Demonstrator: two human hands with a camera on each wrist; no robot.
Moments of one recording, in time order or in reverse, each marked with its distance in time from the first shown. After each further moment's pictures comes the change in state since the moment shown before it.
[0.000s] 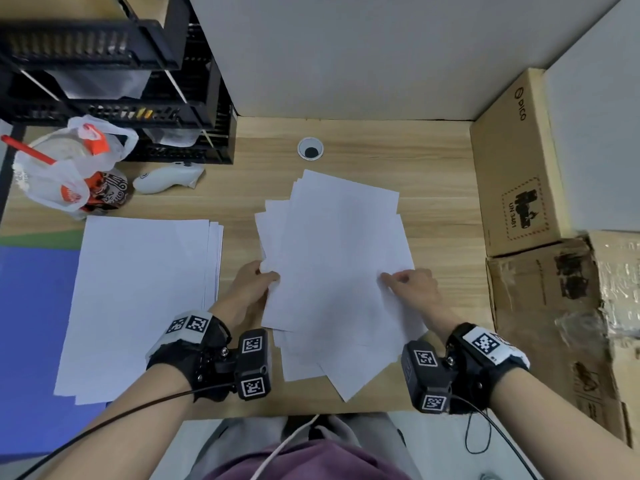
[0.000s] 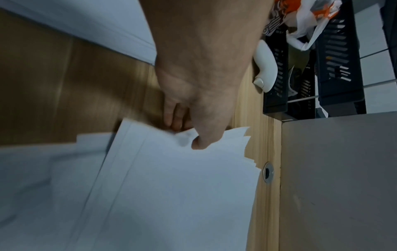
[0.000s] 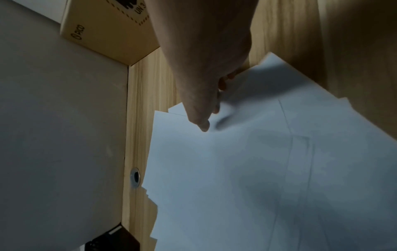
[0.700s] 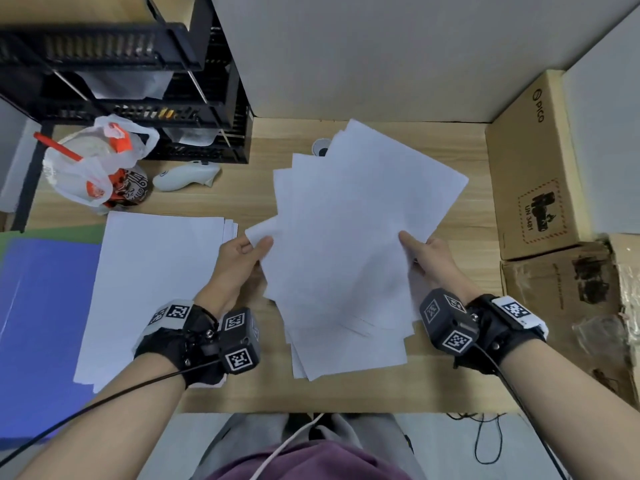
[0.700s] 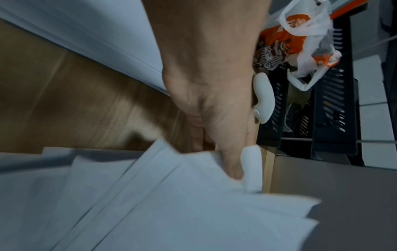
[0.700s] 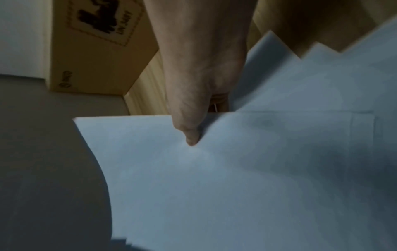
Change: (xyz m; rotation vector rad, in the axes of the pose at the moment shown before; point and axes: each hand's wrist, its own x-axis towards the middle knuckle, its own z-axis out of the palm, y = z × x) left_hand -0.007 0.016 -0.033 -0.345 0.099 0.298; right_hand -0.003 -0.053 -0.029 0.829 0.024 -0.092
